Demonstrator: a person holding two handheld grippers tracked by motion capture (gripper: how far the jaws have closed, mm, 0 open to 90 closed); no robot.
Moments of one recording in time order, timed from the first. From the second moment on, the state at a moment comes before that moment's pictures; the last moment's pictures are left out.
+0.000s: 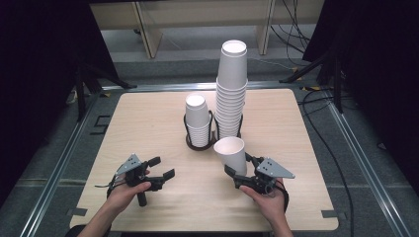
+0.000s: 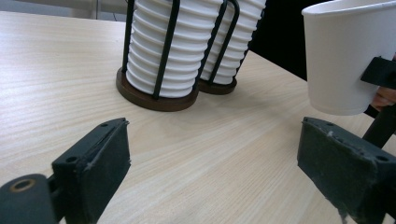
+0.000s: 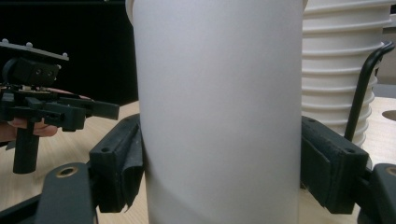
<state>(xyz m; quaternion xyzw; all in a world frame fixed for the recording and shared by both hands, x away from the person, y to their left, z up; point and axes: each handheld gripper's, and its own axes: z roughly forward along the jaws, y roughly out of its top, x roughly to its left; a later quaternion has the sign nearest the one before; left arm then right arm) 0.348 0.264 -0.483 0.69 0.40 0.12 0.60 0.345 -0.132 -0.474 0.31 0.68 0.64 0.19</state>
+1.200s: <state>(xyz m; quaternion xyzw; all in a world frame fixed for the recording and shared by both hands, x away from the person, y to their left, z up) 0.356 0.228 -0.484 0.71 0.37 0.04 0.60 0.343 -0.103 -0.486 0.26 0.79 0.52 0.17</state>
